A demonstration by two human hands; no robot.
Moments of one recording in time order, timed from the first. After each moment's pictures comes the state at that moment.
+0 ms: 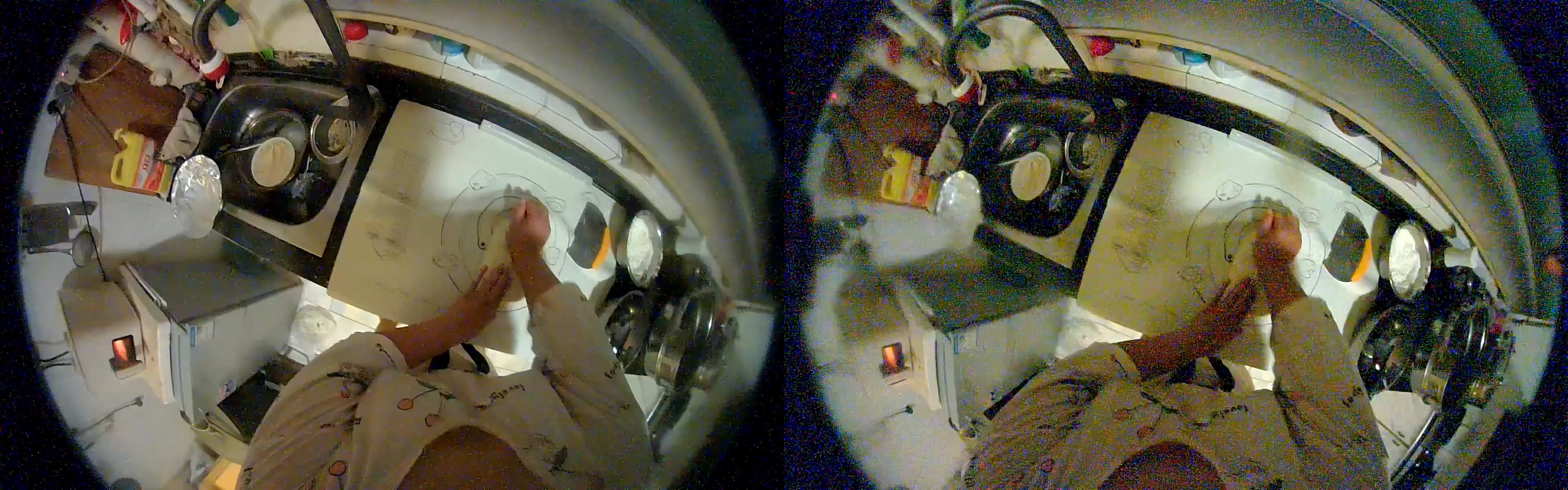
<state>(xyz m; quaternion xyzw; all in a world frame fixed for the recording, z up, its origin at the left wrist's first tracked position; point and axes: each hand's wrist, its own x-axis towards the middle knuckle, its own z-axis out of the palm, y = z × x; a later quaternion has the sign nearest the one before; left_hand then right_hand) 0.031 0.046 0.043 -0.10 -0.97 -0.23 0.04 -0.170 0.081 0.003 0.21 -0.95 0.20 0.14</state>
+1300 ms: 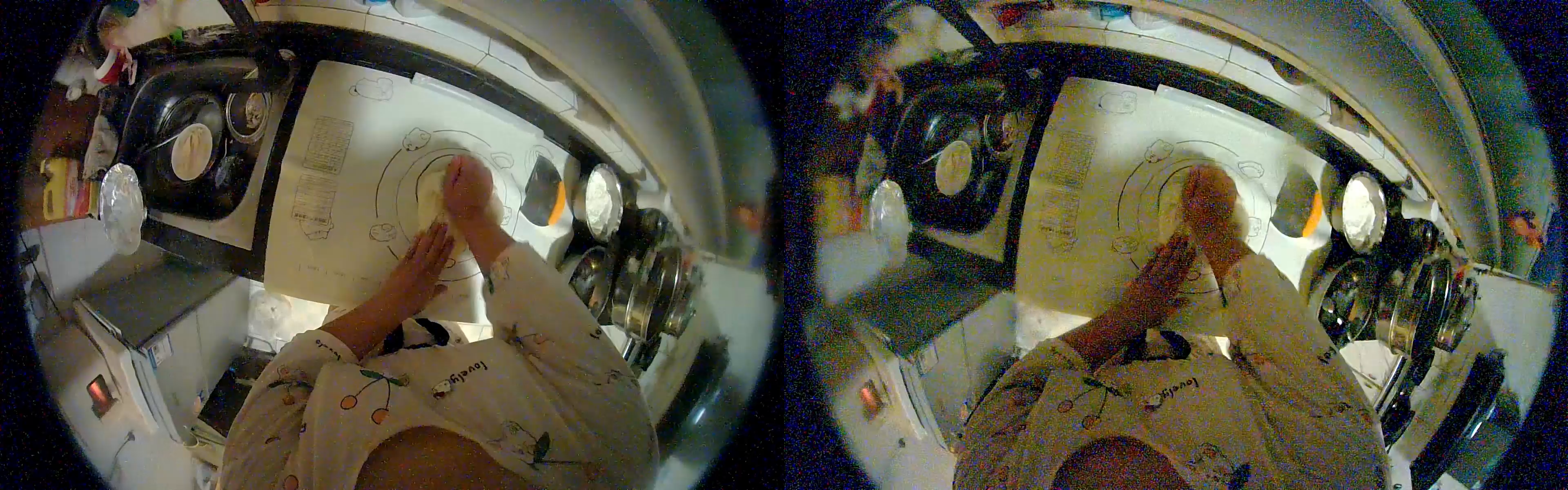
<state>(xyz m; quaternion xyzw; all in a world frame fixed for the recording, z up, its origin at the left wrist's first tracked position) 0.024 0.022 0.057 -0.07 -0.94 -0.34 -0.02 -0.162 0.068 0.026 0.33 -0.92 0.15 0.11</state>
